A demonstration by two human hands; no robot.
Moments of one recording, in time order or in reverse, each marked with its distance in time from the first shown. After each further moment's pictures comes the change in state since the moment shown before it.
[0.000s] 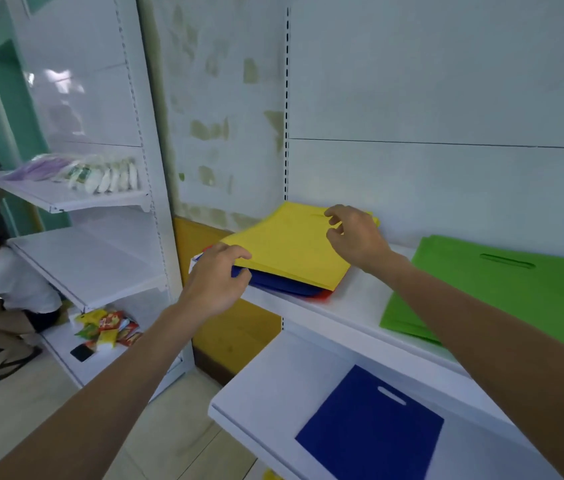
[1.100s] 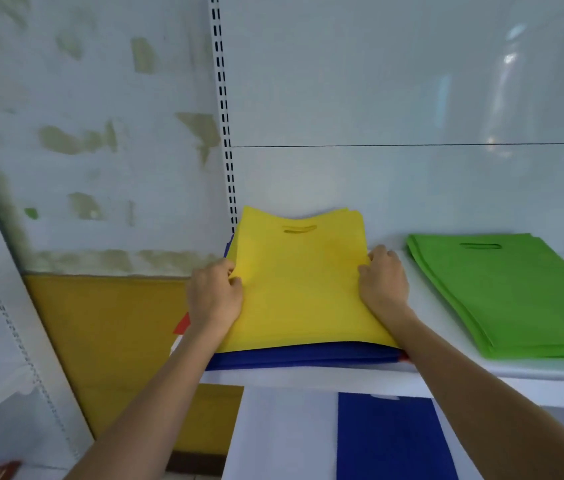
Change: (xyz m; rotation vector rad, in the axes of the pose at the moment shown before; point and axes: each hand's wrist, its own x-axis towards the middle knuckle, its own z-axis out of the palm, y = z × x) left_hand 0.182 -0.105 0.075 -0.158 -0.015 0.157; right_hand 0.044 0.026 0.096 -0.345 0.420 0.812
